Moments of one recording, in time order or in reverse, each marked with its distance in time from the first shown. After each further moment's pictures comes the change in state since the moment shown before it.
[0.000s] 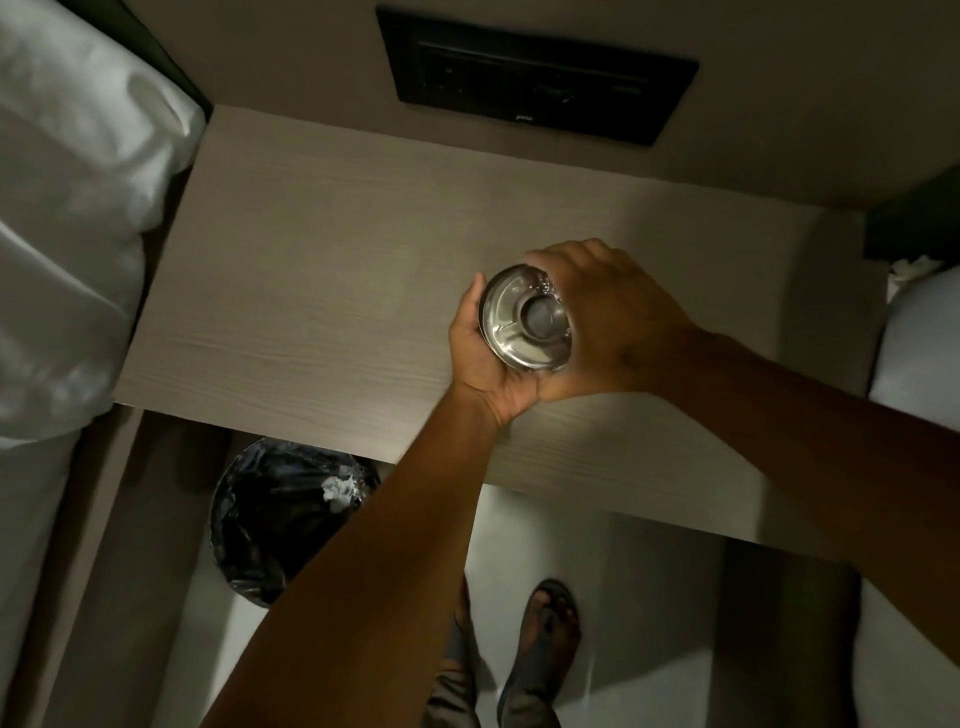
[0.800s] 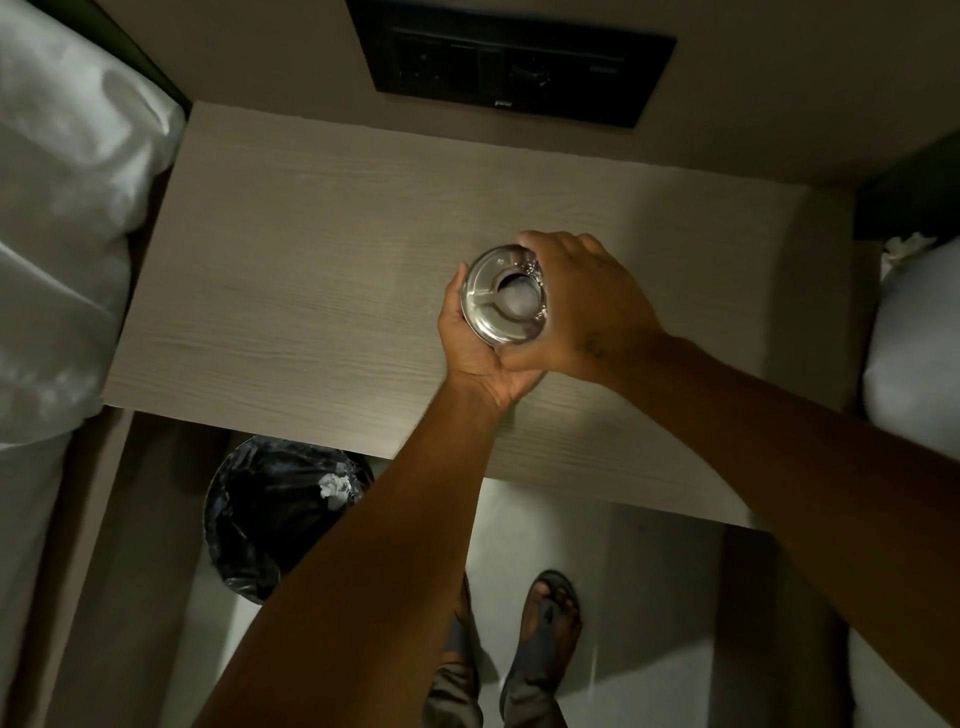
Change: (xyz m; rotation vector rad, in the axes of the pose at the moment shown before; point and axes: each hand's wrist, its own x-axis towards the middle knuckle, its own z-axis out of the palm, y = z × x) left_hand 0.006 -0.007 0.009 -0.108 0.153 0.048; right_hand 0.004 -0.006 0.018 0.148 0.131 0.184
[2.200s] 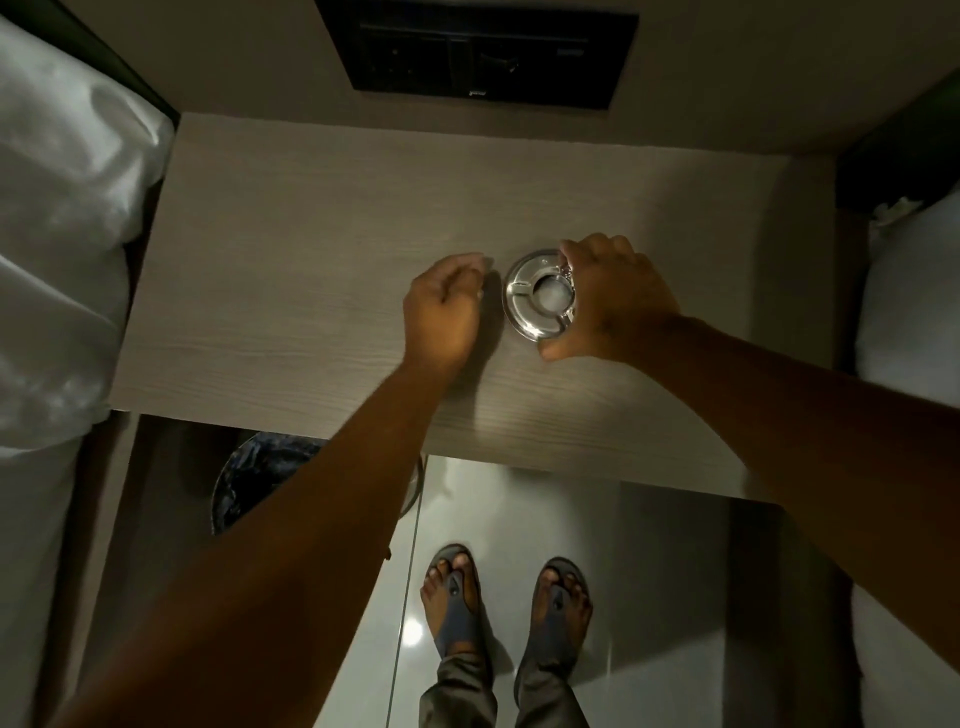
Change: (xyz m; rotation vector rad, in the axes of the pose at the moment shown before) left_hand -0.005 0.031 -0.011 1.260 0.380 0.561; right_hand -0.012 0.047 0.015 -0.206 -0.103 0.161
